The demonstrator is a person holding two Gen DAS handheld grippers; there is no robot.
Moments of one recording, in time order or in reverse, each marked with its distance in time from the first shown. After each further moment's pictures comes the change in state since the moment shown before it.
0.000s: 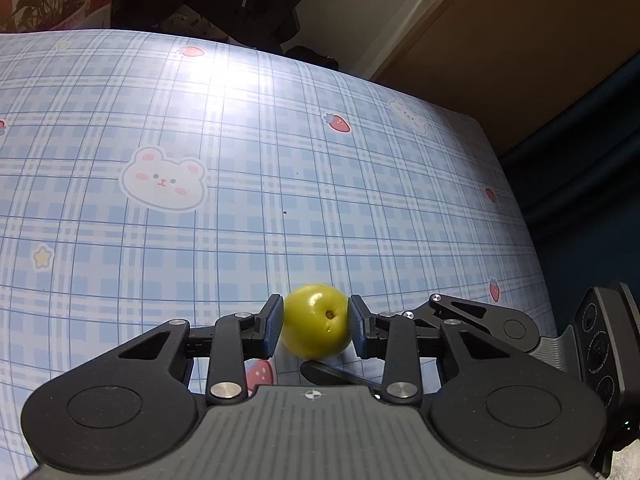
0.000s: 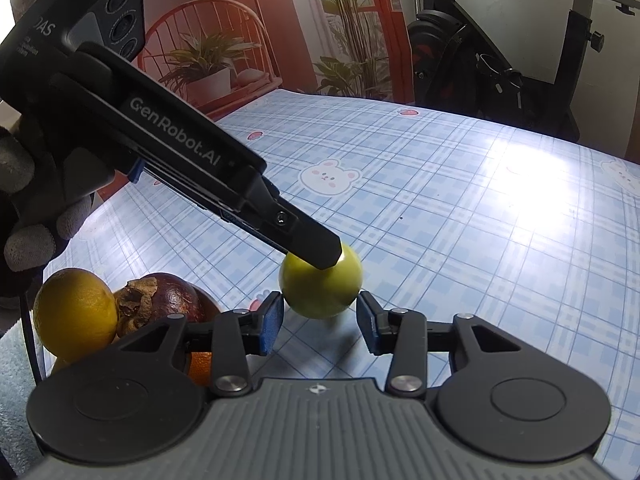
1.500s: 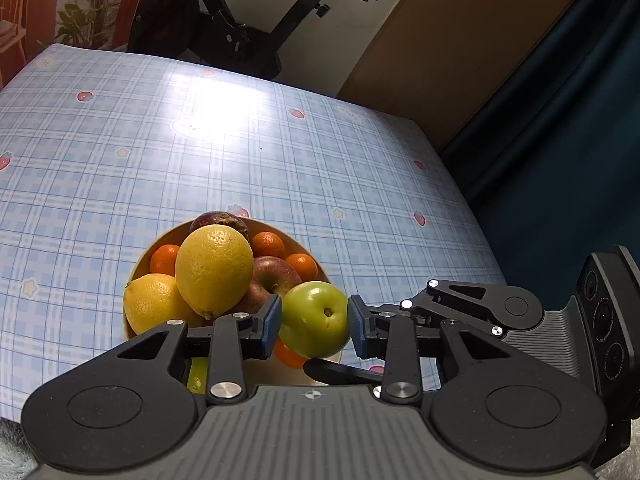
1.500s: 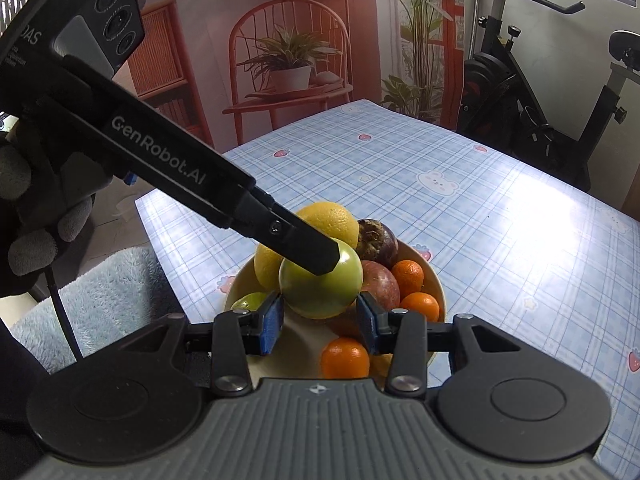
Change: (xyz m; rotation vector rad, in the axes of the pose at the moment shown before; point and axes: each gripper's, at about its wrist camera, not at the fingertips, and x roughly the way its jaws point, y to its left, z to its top) left arm -0.147 -0.045 -0.168 0.042 -0.154 -0.013; right arm -0.108 0.148 -0.053 -0.174 0.015 0.008
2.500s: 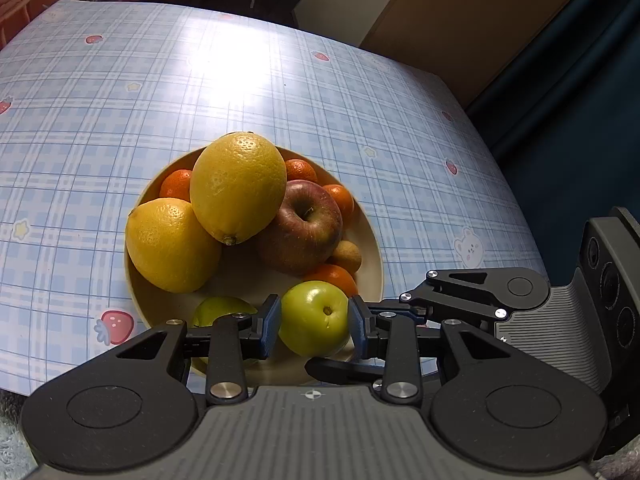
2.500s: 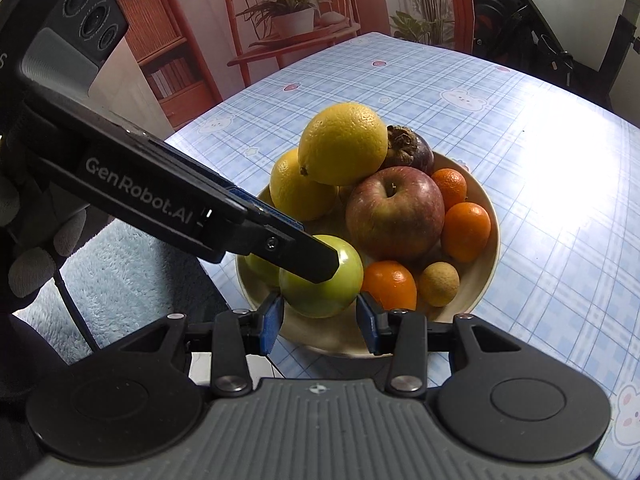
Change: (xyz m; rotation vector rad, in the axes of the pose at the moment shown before) left arm 0.046 0.019 -0.033 -0.018 0.102 0.036; right arm 0.041 -0.004 -0.023 0.089 0.149 0.075
